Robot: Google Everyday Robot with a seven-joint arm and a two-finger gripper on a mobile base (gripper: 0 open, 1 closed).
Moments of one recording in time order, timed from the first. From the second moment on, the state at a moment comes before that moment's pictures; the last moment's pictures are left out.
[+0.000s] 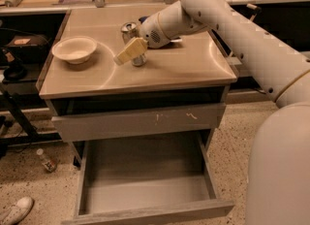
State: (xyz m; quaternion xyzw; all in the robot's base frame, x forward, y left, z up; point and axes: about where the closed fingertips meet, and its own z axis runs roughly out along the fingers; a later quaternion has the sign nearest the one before) arm 0.711 0.072 0.878 -0.53 0.70 0.29 0.38
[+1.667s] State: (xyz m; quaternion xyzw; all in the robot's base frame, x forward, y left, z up) arm 0.712 0.069 0.897 -0.53 0.69 0.29 0.40
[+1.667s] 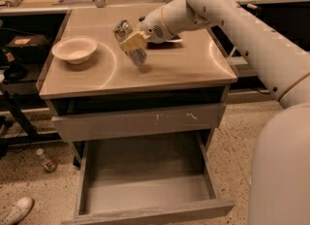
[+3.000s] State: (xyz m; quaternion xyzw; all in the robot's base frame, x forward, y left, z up) arm 0.606 -0.001 0.896 -0.46 0.74 0.25 0.43
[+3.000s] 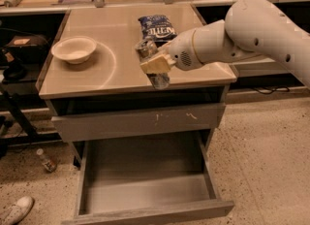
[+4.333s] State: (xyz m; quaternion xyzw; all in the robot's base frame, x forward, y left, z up) arm 0.506 -0.016 0.864 -0.42 0.76 0.29 0.41
